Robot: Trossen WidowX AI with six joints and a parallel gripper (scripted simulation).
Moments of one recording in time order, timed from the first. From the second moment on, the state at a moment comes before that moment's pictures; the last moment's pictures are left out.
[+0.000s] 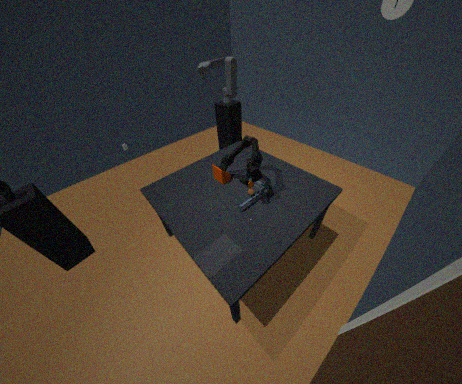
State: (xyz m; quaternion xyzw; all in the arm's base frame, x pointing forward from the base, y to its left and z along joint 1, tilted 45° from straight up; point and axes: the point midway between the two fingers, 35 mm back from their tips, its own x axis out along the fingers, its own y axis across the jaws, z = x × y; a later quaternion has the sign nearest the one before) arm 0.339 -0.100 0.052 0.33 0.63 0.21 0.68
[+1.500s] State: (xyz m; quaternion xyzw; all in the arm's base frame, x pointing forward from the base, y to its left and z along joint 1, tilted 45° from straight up) arm 0.345 -0.016 0.003 0.32 0.62 0.21 0.68
